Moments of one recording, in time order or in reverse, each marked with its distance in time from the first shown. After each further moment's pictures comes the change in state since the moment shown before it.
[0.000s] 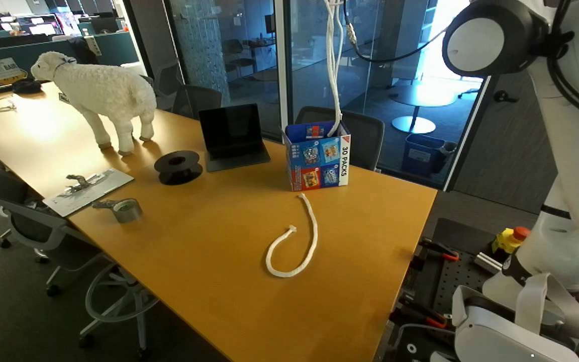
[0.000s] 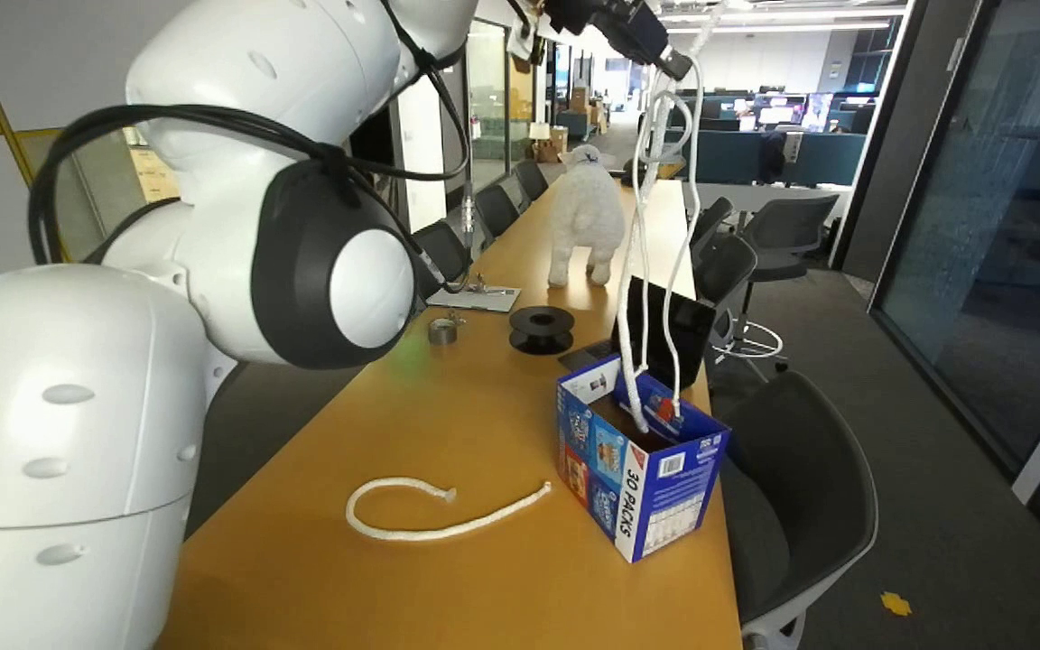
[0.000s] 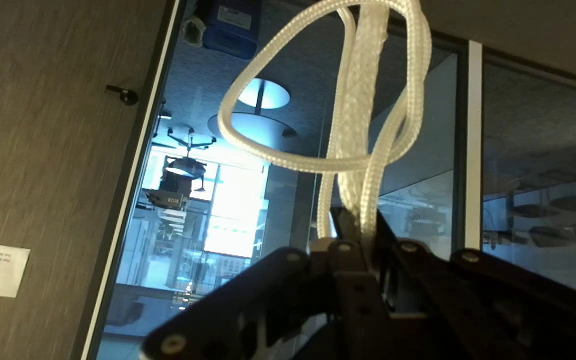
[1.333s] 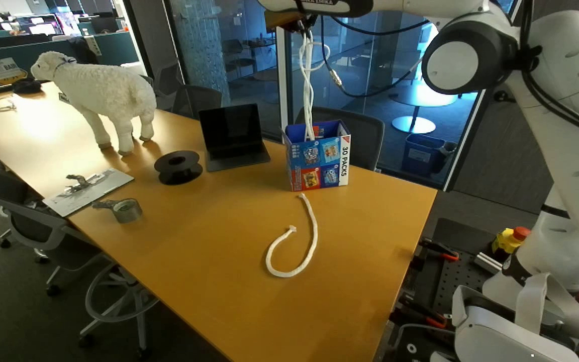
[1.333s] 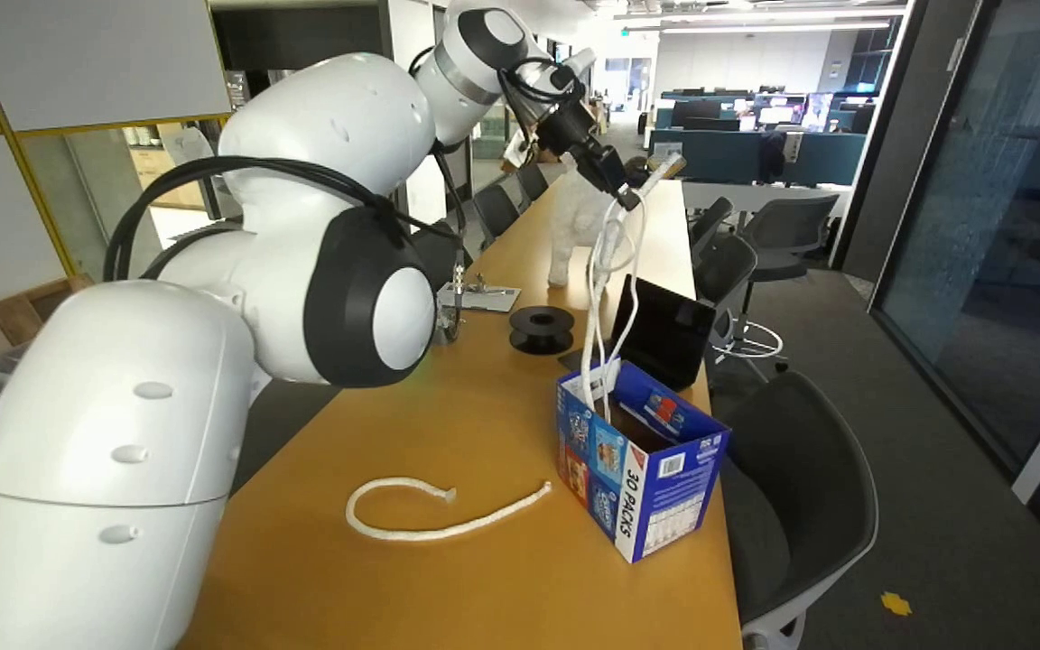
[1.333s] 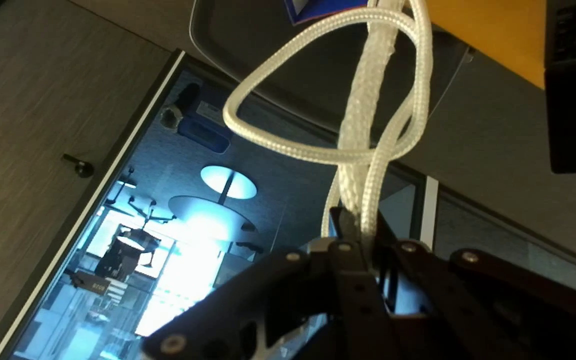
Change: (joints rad) arm -0.023 0.120 0.087 -0.101 0.158 0.005 -0.003
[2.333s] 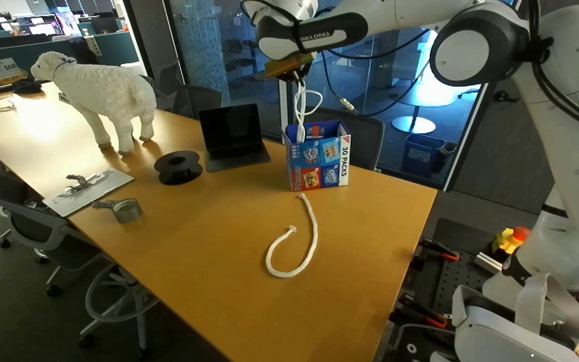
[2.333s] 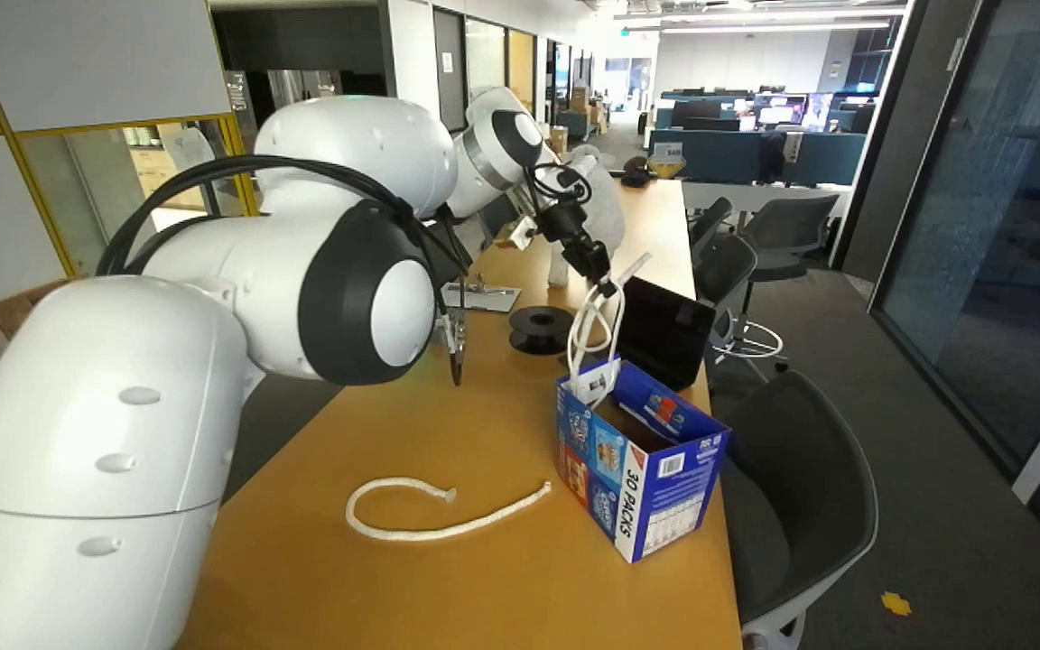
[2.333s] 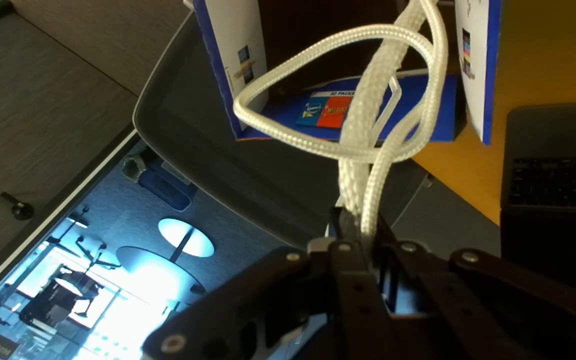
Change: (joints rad) arm -0.032 -0.045 0.043 -0.358 0.099 0.188 0.019
